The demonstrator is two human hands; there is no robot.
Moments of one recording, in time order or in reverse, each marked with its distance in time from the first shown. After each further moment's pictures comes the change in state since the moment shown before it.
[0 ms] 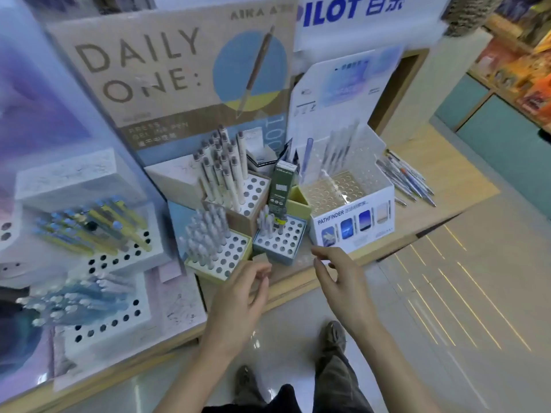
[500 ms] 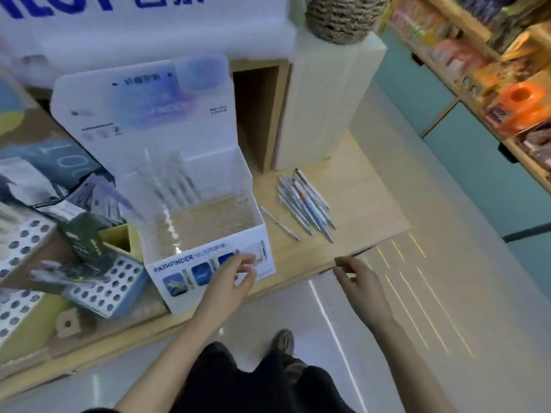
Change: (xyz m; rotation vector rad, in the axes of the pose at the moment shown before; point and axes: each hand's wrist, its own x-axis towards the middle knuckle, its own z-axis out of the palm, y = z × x) left_hand 0.160 0.100 0.265 -0.219 -0.239 -0.390; right_hand 0.121 0.238 -0.257 -0.154 -0.147 0.375
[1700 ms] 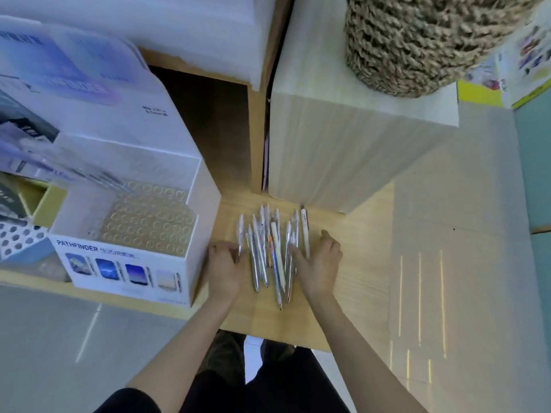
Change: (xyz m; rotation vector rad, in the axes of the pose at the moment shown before) left_hand 0.180 0.056 0.132 -0.062 0.699 -0.631; right_hand 0.257 0.002 -0.007 -0.141 -0.205 -0.229
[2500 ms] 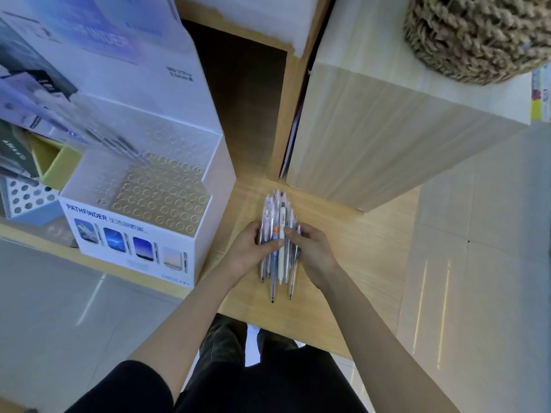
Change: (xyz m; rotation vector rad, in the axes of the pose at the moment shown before) left_hand 0.008 0.008 0.003 -0.514 -0.390 -0.030; right_hand 0.020 -0.021 0.008 0.754 -0.594 0.242
